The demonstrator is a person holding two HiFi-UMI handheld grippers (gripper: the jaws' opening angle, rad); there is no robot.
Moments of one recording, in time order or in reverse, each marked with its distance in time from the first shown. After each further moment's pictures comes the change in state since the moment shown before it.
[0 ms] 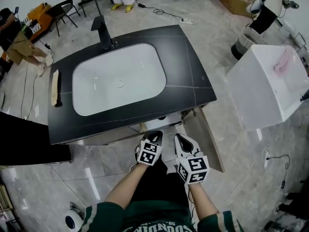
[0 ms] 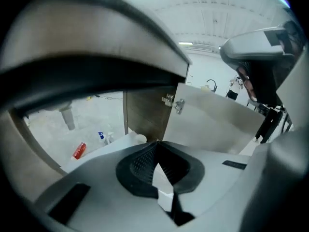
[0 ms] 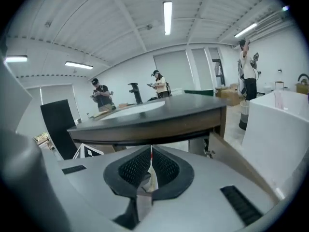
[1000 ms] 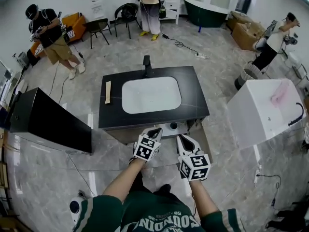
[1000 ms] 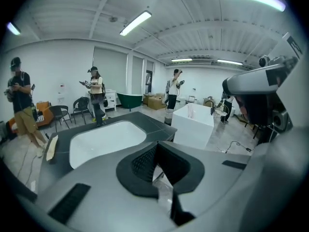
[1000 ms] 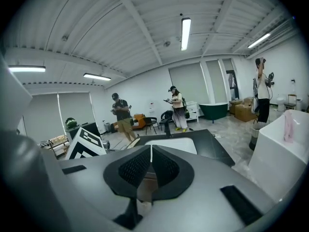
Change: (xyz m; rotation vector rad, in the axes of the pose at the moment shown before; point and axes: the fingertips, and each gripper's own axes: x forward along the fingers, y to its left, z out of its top) left arm -0.354 -0.042 0.224 0.050 -0.143 0.106; right arm -0.214 0.202 0.236 -0.070 -0.081 0.133
